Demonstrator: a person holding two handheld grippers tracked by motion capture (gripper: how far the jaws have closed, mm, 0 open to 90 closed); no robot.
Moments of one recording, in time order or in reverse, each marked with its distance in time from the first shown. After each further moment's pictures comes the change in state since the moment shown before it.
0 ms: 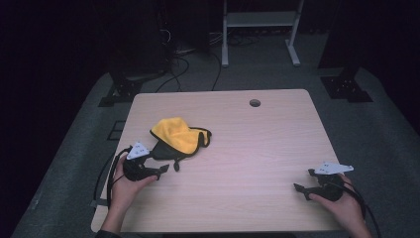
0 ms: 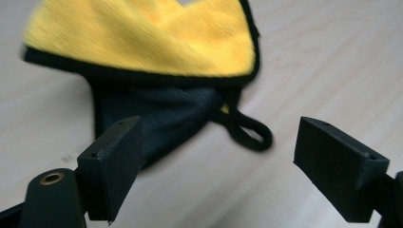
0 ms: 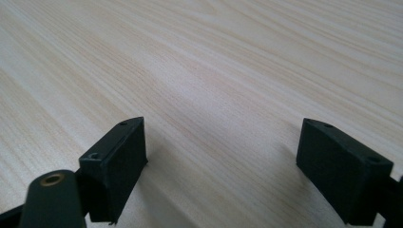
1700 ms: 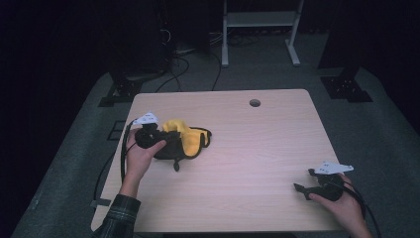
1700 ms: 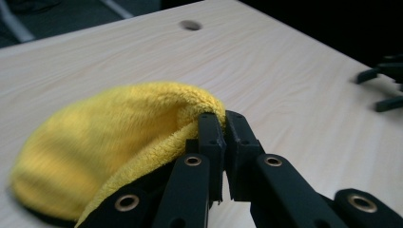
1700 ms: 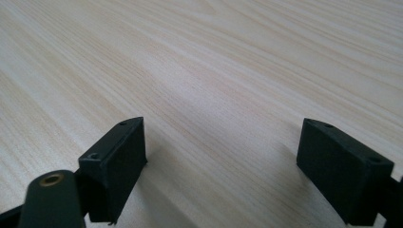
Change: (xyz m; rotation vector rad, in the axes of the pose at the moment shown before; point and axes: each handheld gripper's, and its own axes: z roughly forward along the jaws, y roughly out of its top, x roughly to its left) left arm -0.001 0.088 0.021 -0.112 -0.243 -0.055; right arm 0.000 0.000 0.000 0.001 -0.001 0.002
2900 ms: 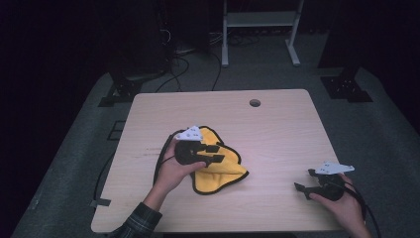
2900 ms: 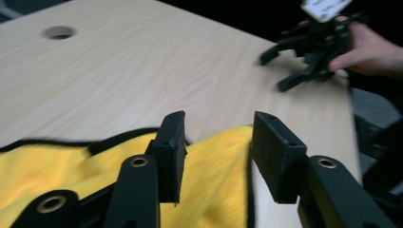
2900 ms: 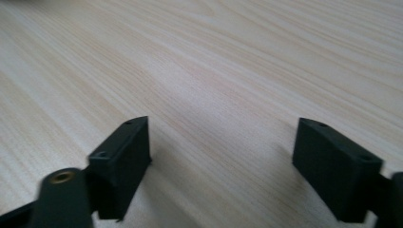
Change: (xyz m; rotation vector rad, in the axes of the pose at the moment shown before) left arm -0.086 0.007 0.052 0.052 -0.211 0.155; right arm -0.001 -0.001 -0.002 -0.011 0.002 -0.003
